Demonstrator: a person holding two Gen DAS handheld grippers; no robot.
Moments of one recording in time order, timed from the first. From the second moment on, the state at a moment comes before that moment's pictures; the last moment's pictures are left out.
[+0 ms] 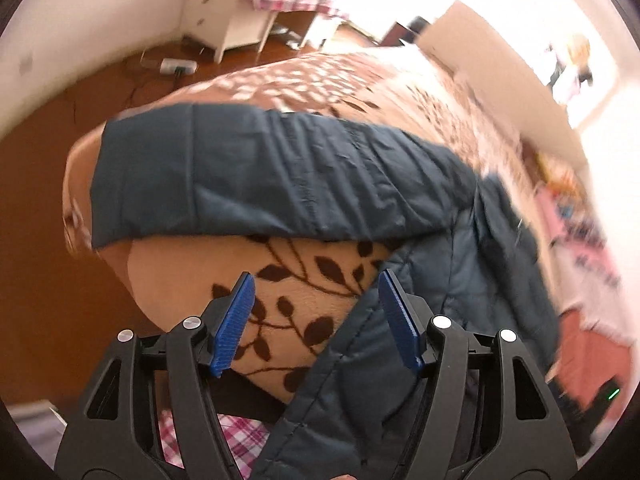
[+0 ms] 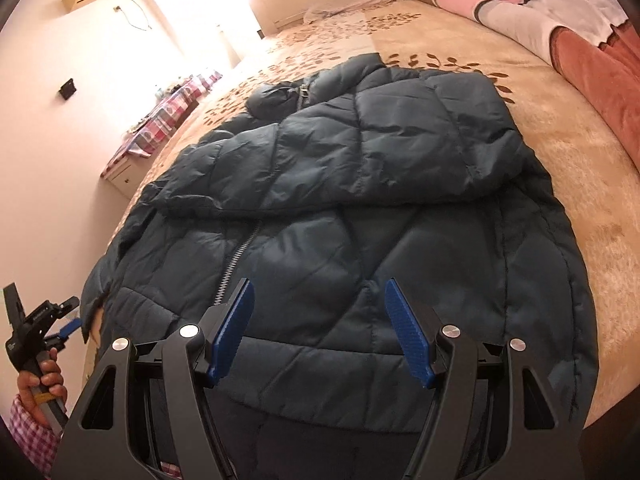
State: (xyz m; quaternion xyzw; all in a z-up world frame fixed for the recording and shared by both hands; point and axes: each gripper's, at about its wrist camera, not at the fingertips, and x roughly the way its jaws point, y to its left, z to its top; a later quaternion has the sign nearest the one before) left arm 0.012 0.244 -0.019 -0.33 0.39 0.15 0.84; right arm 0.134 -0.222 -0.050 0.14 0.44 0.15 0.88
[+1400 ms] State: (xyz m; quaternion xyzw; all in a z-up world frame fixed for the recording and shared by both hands) left arm 0.073 0.261 0.068 -0.23 0.20 0.16 0.94; right arm 0.126 -0.208 -0.037 0.14 0.42 0.17 0.88
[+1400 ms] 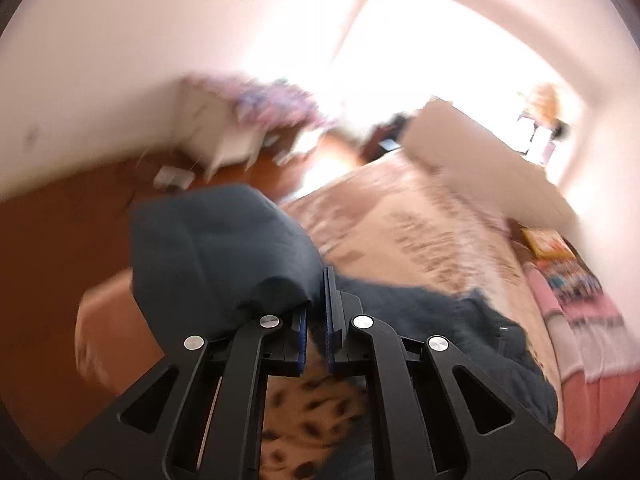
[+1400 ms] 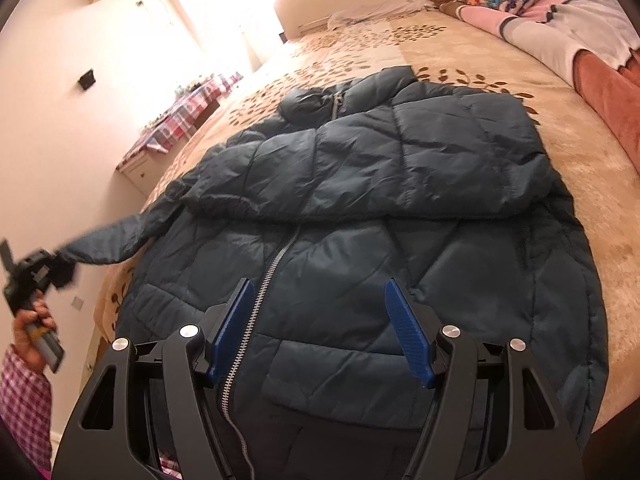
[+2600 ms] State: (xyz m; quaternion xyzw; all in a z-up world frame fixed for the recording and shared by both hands) left arm 0.128 -0.048 0.006 -0.02 0.40 -0.22 0.89; right arm 0.104 -0.300 -0.054 0.23 0.40 0.14 0.88
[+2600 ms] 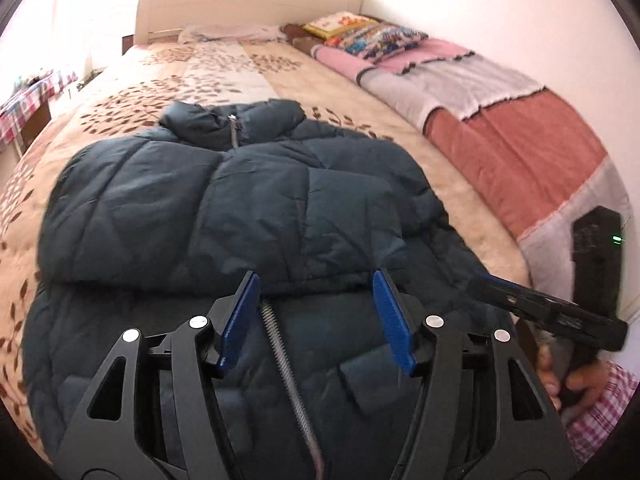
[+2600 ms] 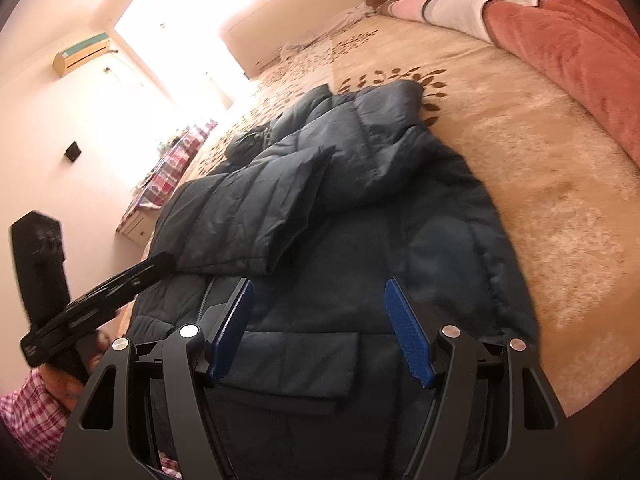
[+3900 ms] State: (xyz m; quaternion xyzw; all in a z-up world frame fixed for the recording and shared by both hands) left arm 0.029 0.187 -0.043 -0.16 0.43 0.01 0.89; right arm 0.130 -0.286 -0.037 0.21 0.45 0.09 0.86
